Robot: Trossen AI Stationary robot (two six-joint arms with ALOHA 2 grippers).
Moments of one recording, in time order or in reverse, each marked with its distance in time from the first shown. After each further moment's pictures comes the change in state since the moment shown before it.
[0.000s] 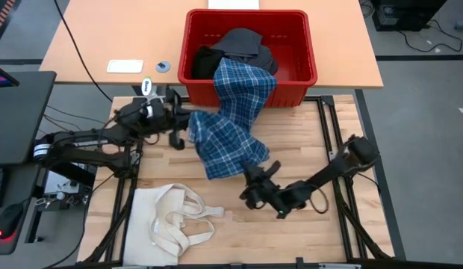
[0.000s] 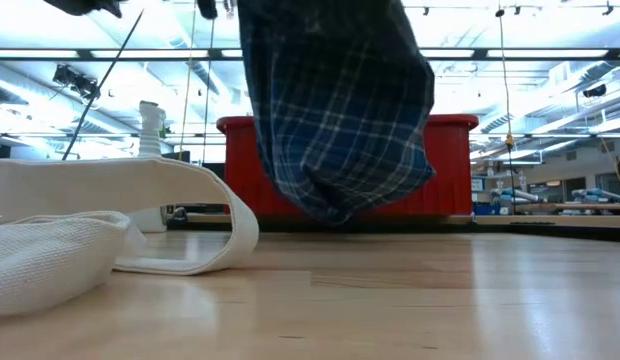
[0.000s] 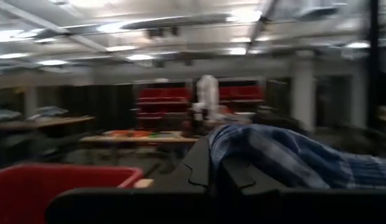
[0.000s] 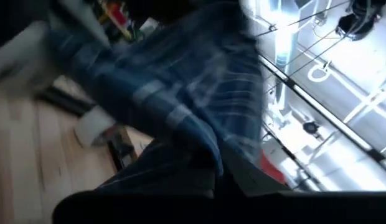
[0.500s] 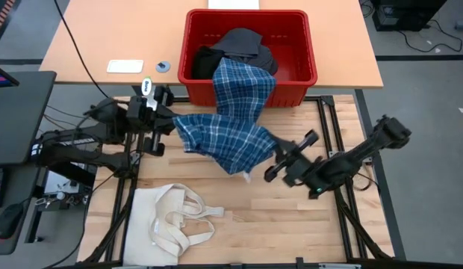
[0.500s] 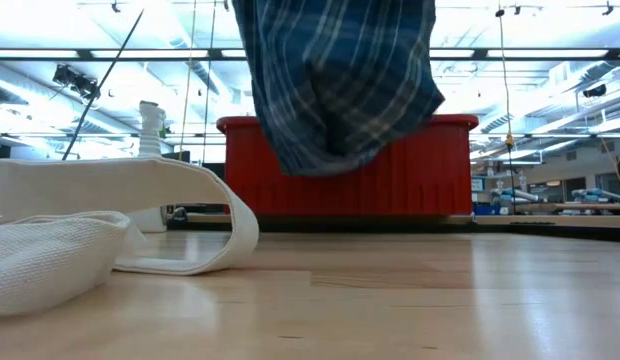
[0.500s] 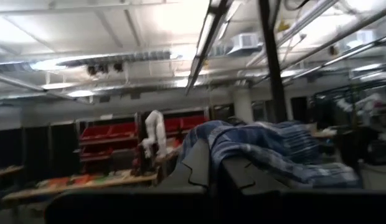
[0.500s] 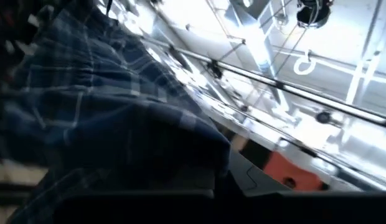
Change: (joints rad) left arm -0.080 -0.048 0.201 -0.100 0.145 -0.020; right arm 0.015 -0.442 0.008 -0.260 -0.142 0.165
